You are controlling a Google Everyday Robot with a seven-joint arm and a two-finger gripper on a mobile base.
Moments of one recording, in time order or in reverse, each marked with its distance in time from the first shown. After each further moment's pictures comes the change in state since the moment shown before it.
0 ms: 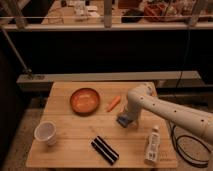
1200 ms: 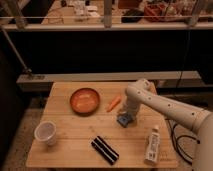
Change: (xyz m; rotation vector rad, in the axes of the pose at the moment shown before) arm 0.025 -0.009 0.017 -0.027 -0.039 0.119
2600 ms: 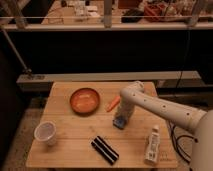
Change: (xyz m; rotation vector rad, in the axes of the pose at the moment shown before) arm -0.043 -0.027 0.011 -0.002 -0.028 -0.151
